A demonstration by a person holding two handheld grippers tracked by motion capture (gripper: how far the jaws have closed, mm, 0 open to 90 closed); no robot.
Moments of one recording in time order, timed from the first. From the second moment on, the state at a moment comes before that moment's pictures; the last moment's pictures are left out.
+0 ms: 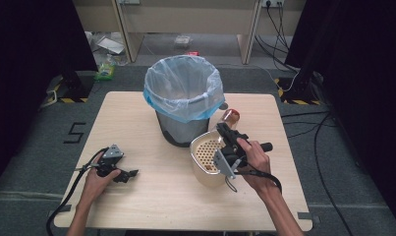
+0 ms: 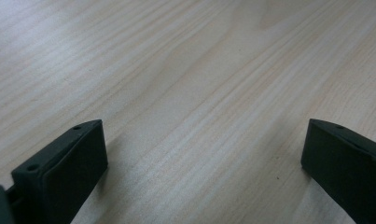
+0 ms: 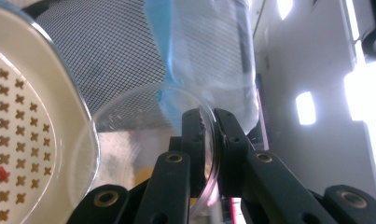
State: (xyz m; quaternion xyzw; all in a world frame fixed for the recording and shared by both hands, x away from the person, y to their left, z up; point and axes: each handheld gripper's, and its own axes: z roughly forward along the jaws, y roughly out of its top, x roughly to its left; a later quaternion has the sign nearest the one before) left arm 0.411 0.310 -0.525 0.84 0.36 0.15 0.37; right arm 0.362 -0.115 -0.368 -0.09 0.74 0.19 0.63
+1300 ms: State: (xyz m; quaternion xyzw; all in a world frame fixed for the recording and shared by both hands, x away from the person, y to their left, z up) left arm 0.411 0.310 -0.525 0.84 0.36 0.15 0.37; right arm 0.345 -0.100 -0.400 -0.16 0.66 0.13 0.72
